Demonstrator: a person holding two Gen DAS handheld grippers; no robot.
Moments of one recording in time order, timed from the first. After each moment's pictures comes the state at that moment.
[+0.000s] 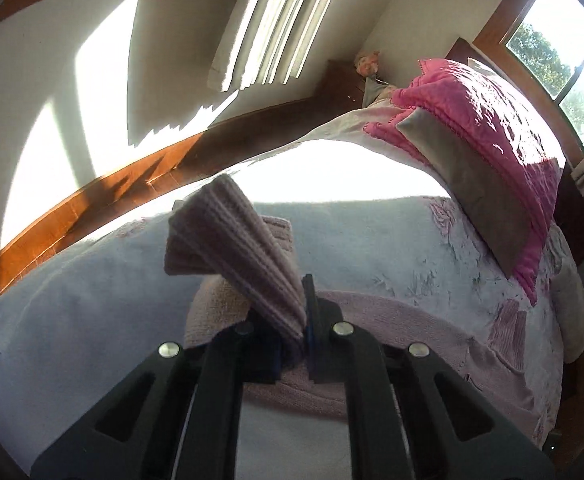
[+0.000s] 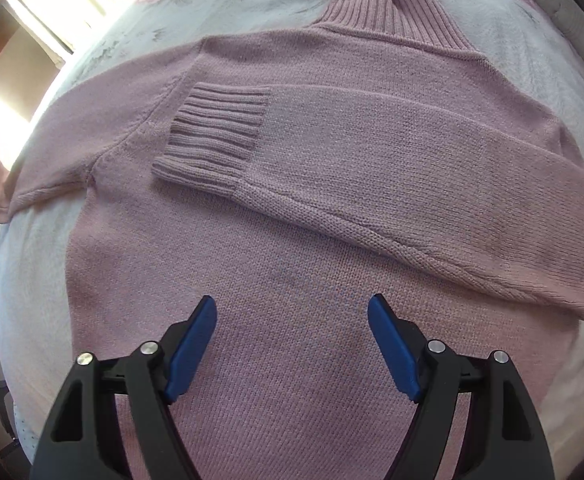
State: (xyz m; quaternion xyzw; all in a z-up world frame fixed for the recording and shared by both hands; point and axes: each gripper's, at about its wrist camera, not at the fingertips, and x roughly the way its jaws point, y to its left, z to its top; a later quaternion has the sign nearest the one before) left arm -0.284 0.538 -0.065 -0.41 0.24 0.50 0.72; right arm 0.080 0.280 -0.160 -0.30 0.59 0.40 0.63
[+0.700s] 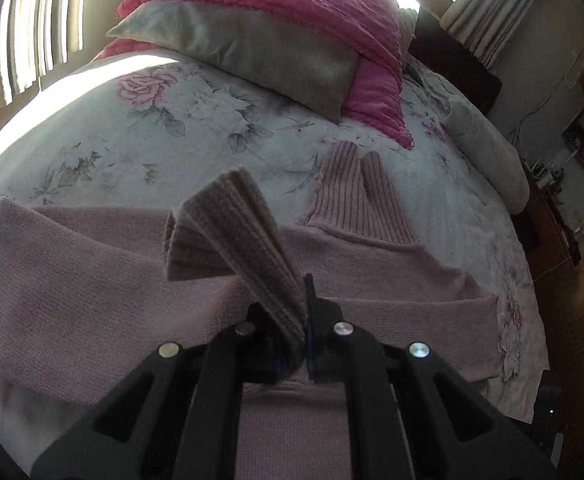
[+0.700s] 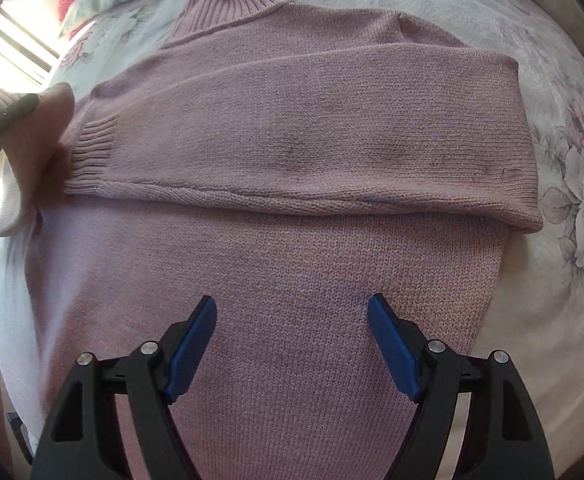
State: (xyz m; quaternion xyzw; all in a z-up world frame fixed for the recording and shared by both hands) left arm 0.021 0.390 -0.111 -0.34 0.35 0.27 0.83; right arm 0.159 0.134 -0.154 -0.22 0.62 0.35 0.67
